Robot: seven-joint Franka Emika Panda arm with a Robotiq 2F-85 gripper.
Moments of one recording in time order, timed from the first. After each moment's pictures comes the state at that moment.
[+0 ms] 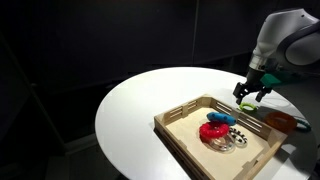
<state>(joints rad) 0.02 0.14 -0.01 -2.43 -0.17 2.61 0.55</state>
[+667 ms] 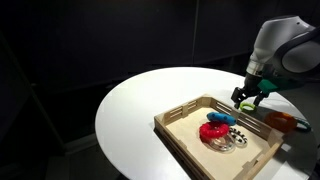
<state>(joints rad) 0.05 0.19 -0.03 -2.43 -0.16 2.65 0.55</state>
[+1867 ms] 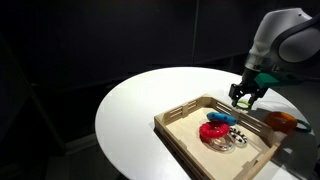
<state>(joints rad) 0.08 0.14 -0.01 -2.42 -0.03 2.62 0.54</state>
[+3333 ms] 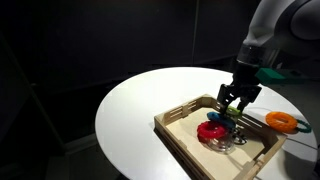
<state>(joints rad) 0.16 0.03 0.15 -2.44 0.21 2.53 0.41</state>
